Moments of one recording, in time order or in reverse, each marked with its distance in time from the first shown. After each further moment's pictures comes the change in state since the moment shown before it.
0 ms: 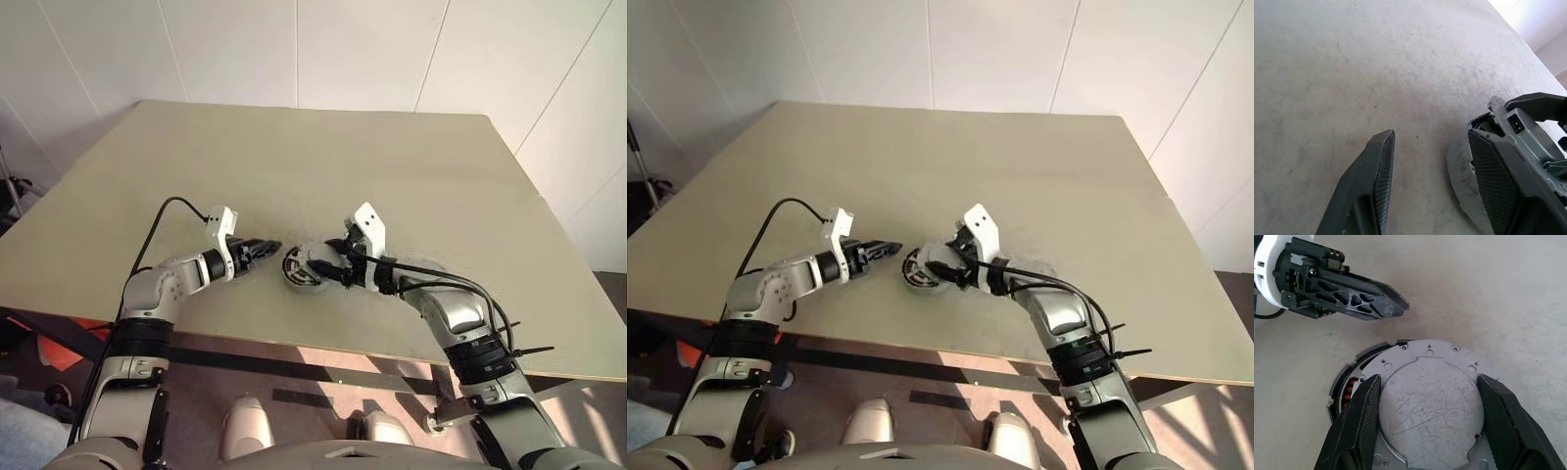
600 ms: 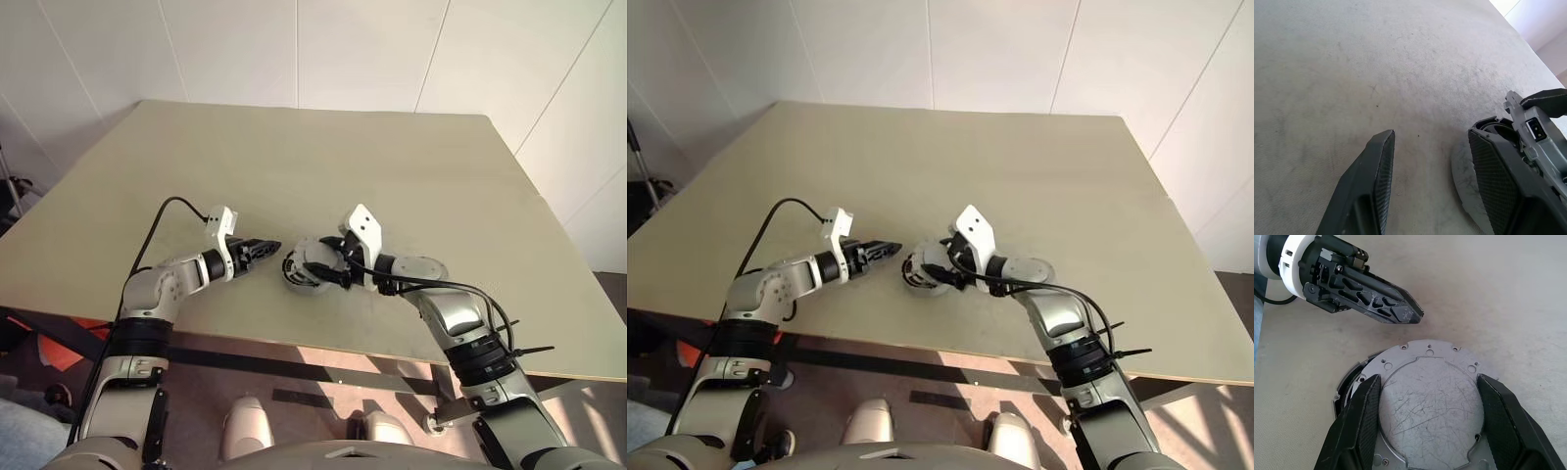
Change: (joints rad) left arm -0.001 0.006 -0.001 0.003 0.001 0.000 -0.002; right arm -0.001 -0.009 0.023 0.013 -0.056 -0.095 0.066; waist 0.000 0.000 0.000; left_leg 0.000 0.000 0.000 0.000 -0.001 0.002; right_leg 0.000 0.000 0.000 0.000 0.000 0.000
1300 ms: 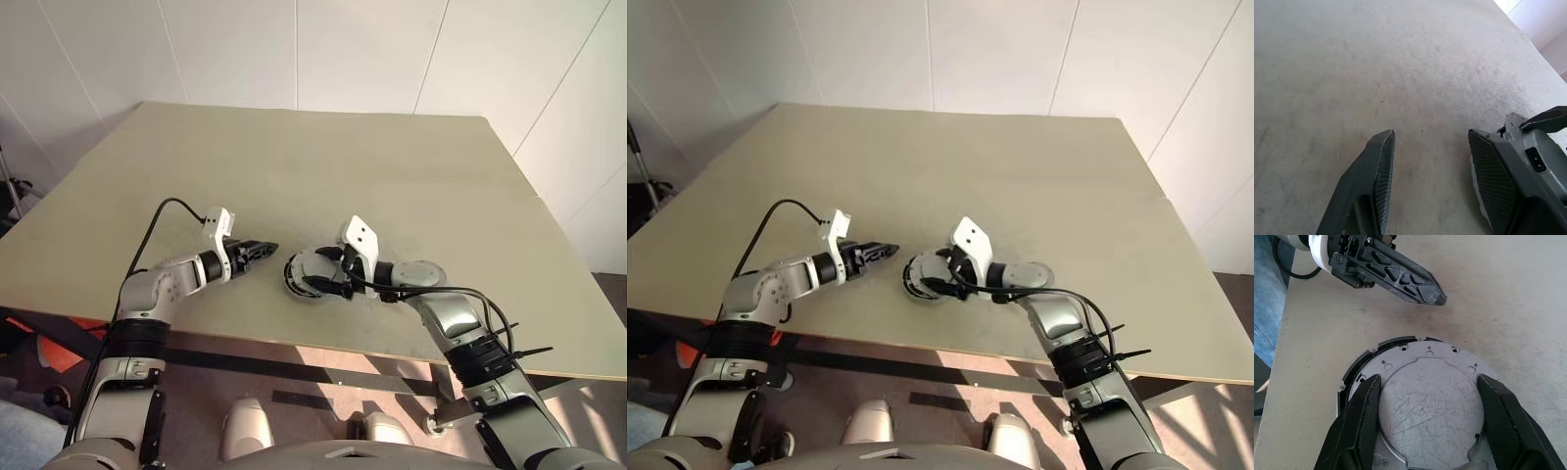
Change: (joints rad) left arm 0.010 0.011 0.000 -0.001 0.000 0.003 0.001; right arm 0.004 -0.021 0.036 0.065 -0.040 -0.101 0.089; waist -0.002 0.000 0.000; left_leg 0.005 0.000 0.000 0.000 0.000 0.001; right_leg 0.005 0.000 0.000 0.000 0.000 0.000
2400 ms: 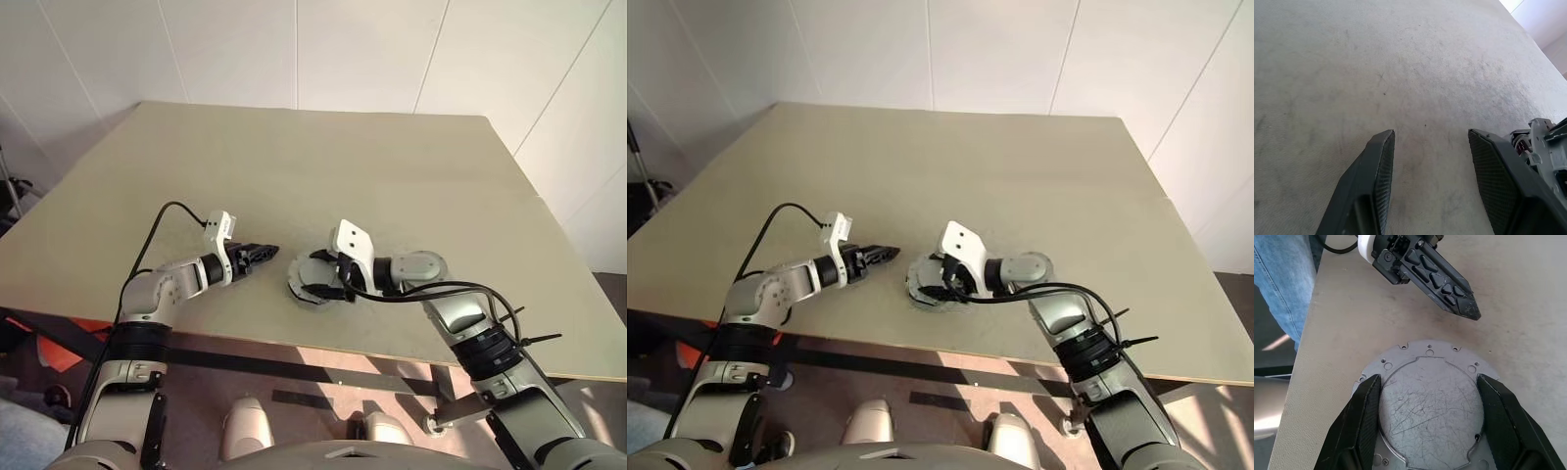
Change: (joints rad) left arm 0.012 -0.011 0.000 -0.003 0.000 0.001 0.011; right arm -0.050 -0.063 0.073 -0.063 -0.030 0.014 0.105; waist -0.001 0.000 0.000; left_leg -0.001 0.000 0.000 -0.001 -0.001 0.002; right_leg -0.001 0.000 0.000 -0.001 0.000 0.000
